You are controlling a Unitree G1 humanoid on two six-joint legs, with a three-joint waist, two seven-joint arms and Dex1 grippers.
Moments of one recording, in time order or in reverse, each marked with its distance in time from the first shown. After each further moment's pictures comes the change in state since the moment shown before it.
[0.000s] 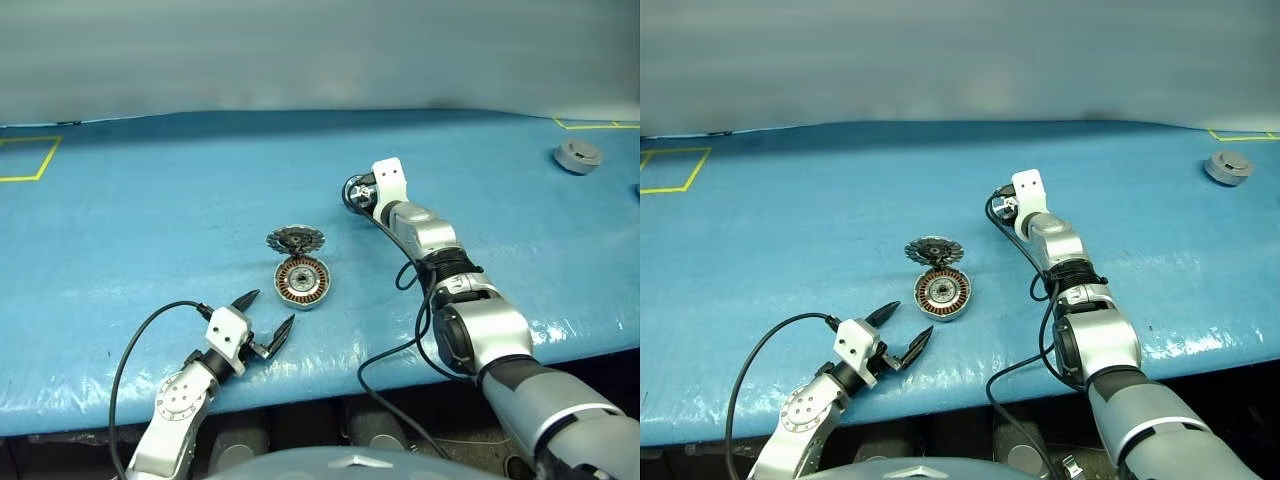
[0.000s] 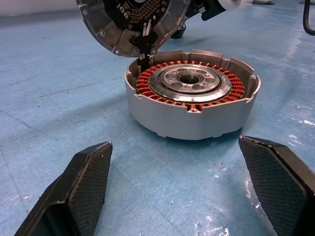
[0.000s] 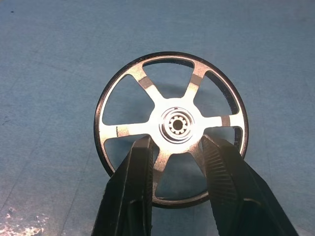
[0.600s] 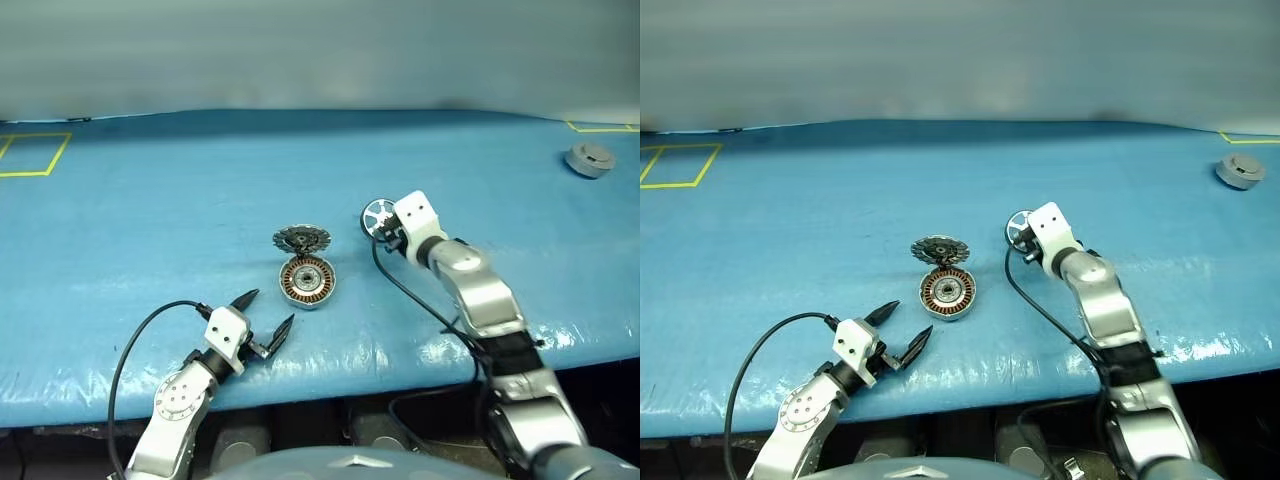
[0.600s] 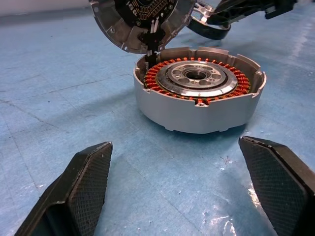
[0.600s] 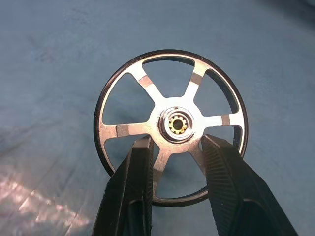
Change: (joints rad) left arm -0.002 0.007 0.008 -0.004 -0.002 0.001 -0.002; right arm 0.629 -0.299 0.163 -1.178 -0.059 0.401 0.208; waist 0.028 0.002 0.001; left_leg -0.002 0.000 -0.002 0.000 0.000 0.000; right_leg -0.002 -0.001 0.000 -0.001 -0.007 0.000
